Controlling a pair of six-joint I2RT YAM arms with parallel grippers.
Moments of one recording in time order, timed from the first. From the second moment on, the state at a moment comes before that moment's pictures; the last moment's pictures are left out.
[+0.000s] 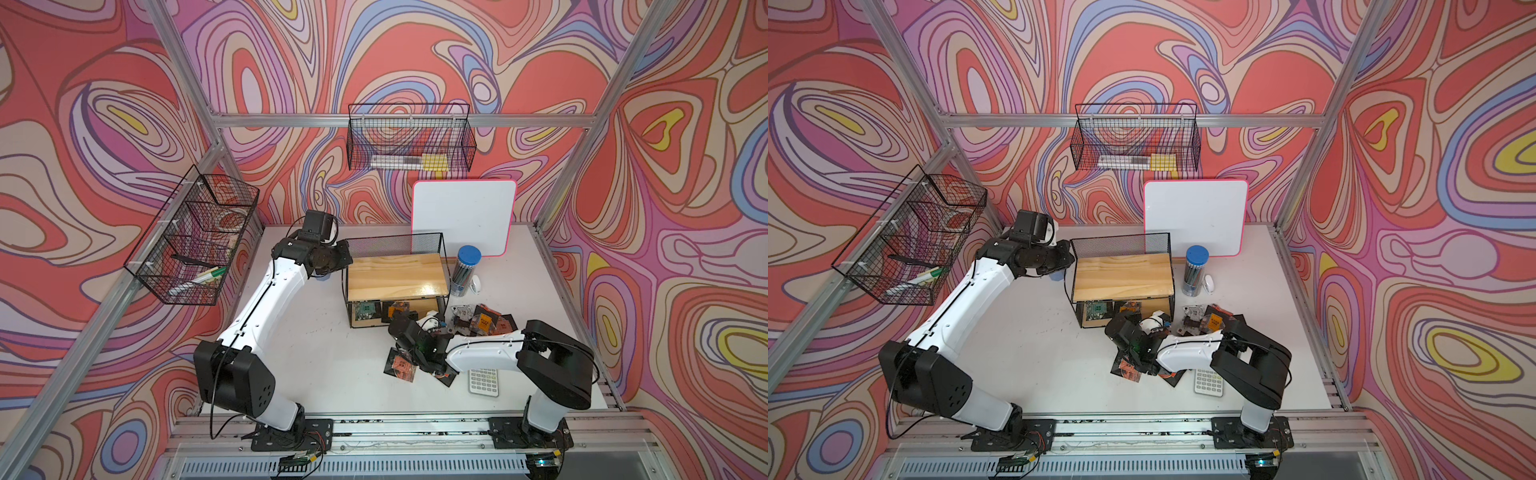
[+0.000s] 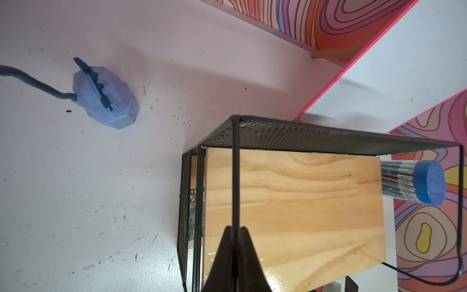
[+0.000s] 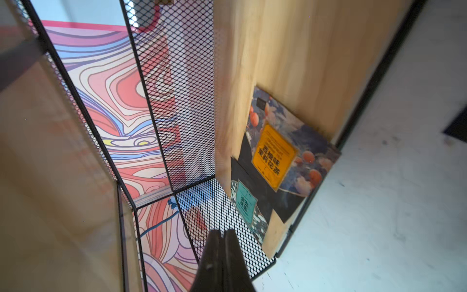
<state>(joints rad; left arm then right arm) -0.24 1.53 1.51 -0.86 0.14 -0.51 1.08 1.73 0.83 0.27 0.65 2.07</state>
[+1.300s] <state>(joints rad) -0.24 1.53 1.51 -0.86 0.14 -0.51 1.01 1.91 0.80 0.37 0.59 2.07</state>
